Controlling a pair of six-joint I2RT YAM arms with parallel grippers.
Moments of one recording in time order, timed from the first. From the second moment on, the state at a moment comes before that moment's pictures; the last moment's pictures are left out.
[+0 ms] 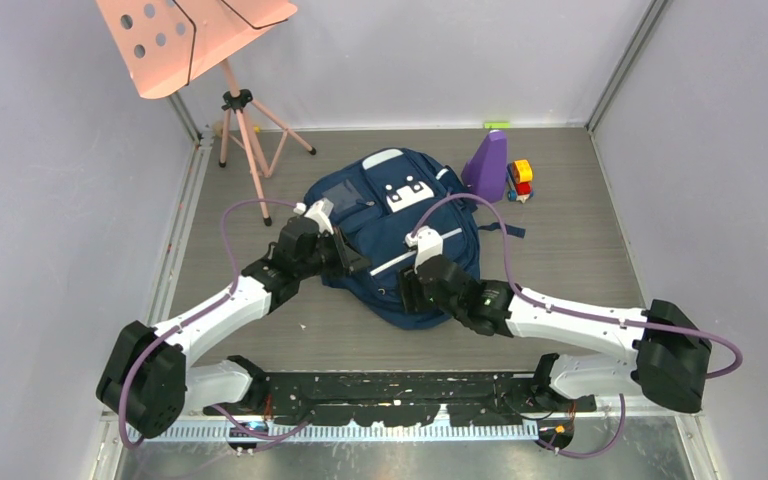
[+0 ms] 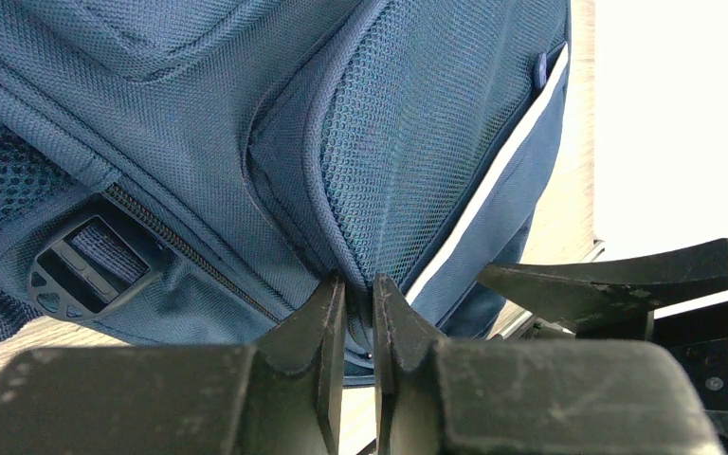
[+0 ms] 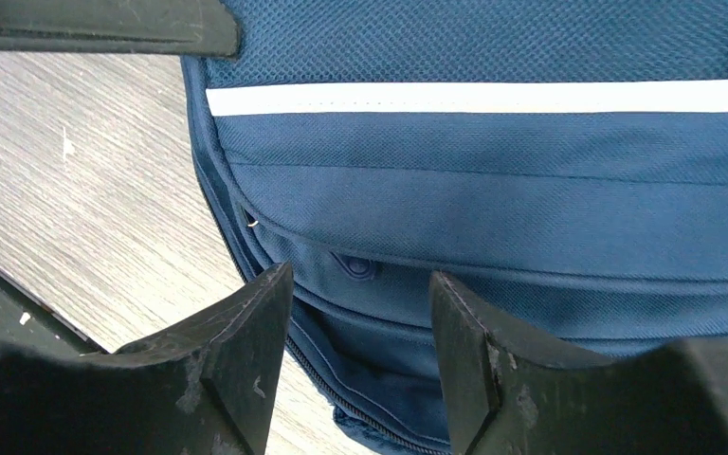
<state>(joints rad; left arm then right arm) -0.55 1.18 0.64 0.01 0.24 -0.80 1.05 1.21 0.71 -0.13 0.34 0.44</state>
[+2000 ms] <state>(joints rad) -0.40 1.13 0.72 -0.23 0.22 -0.59 1.00 1.24 0.69 -0.15 0.49 0.39</state>
